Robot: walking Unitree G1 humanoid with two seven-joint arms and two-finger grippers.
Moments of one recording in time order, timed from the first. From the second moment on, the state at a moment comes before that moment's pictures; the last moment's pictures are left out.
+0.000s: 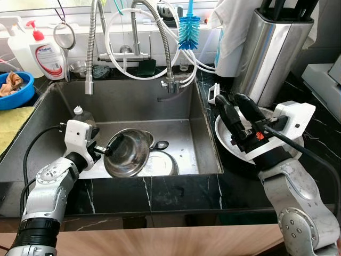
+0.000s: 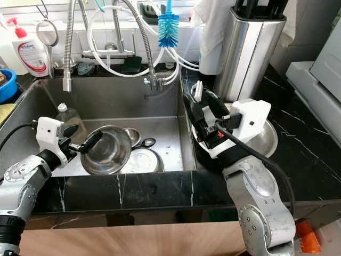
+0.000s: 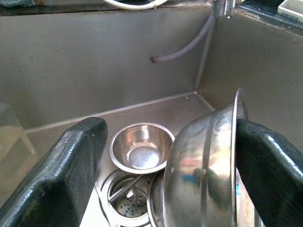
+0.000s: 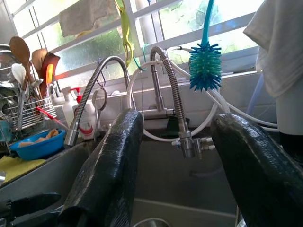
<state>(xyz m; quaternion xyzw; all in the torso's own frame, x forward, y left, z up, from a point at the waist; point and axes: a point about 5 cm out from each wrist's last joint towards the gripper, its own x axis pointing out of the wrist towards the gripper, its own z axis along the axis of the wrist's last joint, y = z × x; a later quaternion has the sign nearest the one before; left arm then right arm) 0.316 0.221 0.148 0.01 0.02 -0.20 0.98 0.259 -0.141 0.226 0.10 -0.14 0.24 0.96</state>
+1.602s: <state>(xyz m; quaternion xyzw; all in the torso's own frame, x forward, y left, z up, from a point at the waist) 0.321 0.236 0.162 0.06 -0.05 -0.05 1.00 0.271 -0.231 0.214 0.05 -0.02 -0.14 0.99</state>
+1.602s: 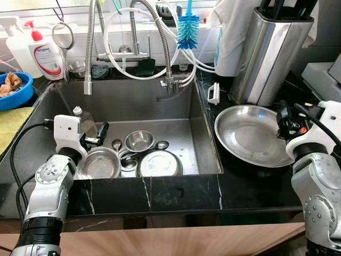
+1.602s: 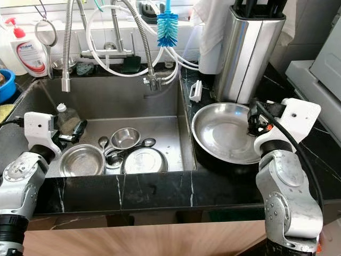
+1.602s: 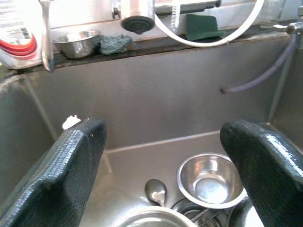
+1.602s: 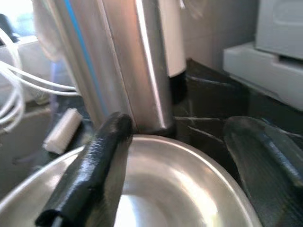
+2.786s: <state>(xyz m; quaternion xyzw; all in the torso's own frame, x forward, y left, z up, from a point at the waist) 0.324 0.229 0.160 0.07 -0.06 -0.06 0.99 0.259 -0.266 0.199 0.12 0.07 -0.11 0.98</state>
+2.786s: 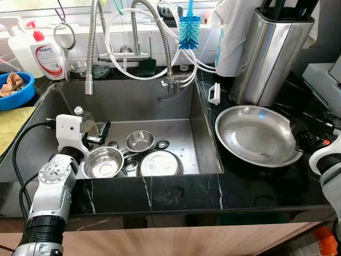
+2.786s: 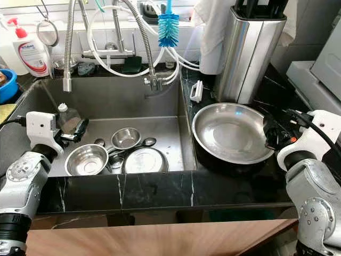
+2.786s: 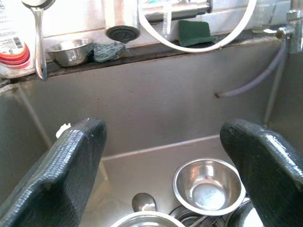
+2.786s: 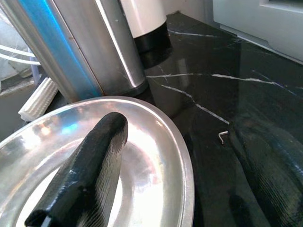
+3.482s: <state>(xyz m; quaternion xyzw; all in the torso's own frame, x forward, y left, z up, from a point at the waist) 0.323 0.226 0.155 0.08 -0.05 -0.07 0.99 0.262 -0.265 0.189 0.13 0.09 -0.12 0.98</state>
